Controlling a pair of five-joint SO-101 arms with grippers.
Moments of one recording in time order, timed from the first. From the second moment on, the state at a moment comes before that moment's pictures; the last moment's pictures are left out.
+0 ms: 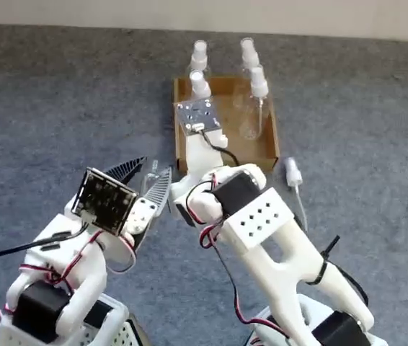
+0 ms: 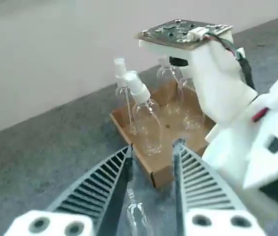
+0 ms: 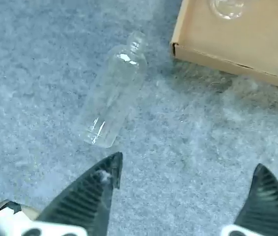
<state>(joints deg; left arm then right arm) 20.0 -83.0 50.3 59.7 -4.5 -41.9 -26.1 21.0 74.3 -17.6</state>
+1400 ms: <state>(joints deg) 7.9 -74.4 46.2 60.4 -2.8 -39.2 -26.0 21.0 71.9 -13.2</state>
